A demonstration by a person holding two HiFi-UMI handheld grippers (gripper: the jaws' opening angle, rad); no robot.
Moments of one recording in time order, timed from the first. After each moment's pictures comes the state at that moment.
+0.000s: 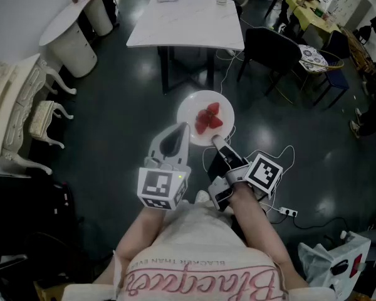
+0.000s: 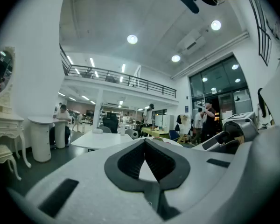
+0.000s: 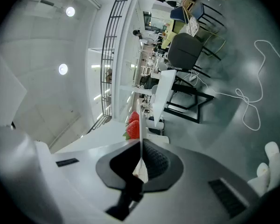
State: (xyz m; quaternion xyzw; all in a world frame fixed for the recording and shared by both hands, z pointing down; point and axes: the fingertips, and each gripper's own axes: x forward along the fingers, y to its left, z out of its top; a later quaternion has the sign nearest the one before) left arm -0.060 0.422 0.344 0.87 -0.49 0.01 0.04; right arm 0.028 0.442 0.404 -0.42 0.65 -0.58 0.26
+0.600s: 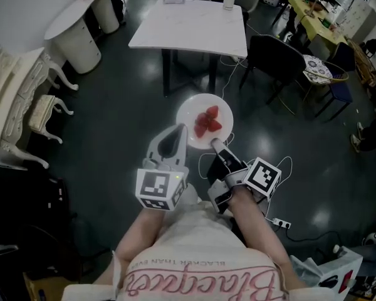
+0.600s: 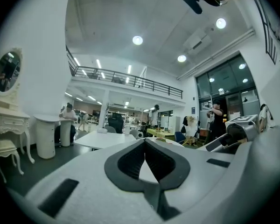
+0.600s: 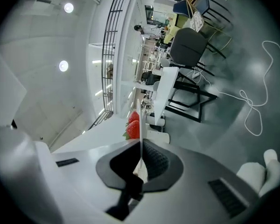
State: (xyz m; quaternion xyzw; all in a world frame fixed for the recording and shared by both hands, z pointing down) left arm -0.042 0.399 0.353 0.85 -0.52 0.00 0.05; right arm 0.051 0.419 0.413 -0.40 0.67 -0.58 0.24
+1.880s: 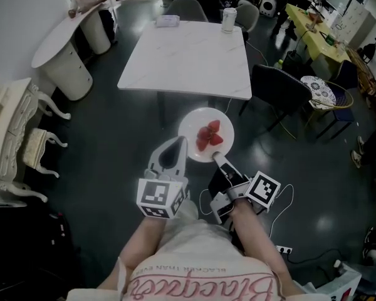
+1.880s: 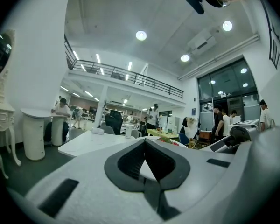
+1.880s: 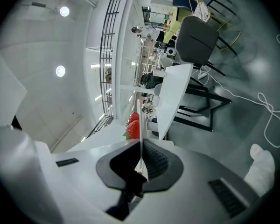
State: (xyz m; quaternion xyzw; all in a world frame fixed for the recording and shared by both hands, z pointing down) left arm -0.053 0.140 0.359 0.86 -0.50 0.00 0.07; right arm 0.046 0.171 0.415 -0.40 0.66 -0.58 0.27
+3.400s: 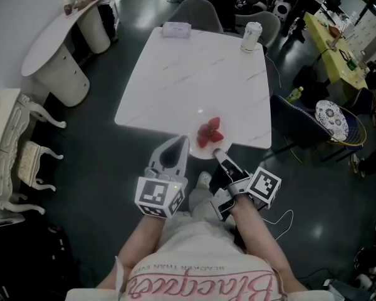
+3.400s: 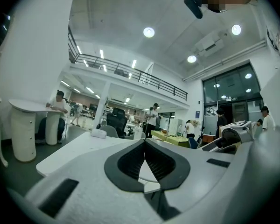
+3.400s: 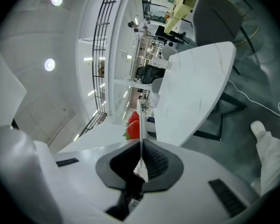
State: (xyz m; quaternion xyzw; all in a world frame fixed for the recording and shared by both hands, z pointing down) left arm -0.094 -0.127 0.381 0.86 -0.50 -0.02 0.10; right arm 0.004 -0.108 0.437 -0.40 0.66 -0.60 0.23
